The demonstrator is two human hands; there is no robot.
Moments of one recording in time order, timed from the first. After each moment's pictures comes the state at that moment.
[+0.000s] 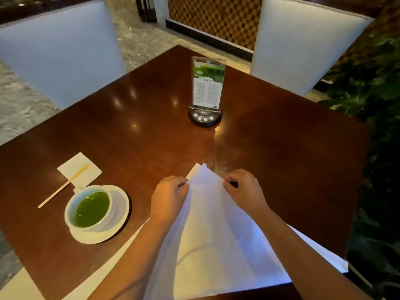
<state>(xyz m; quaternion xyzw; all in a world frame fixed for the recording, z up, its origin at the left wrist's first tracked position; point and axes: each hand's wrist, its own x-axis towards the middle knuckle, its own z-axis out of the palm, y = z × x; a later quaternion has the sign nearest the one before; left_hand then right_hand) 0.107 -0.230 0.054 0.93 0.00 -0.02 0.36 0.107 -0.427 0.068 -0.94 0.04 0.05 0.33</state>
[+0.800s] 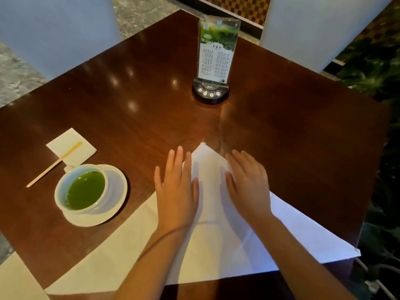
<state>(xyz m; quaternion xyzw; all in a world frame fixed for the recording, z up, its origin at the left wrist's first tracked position) 0.072 -0.244 0.032 0.98 -0.05 0.09 0.17 0.079 -0.407 0.033 -0.98 -0.04 -0.14 0.15</state>
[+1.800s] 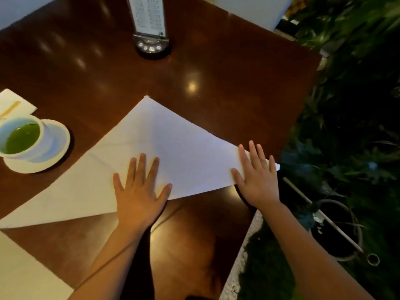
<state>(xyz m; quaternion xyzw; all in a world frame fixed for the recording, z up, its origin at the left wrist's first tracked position) -0.062 -0.275 0.004 0.99 -0.07 -0.06 0.08 -0.073 -0.556 0.006 -0.99 0.07 0.08 0.01</state>
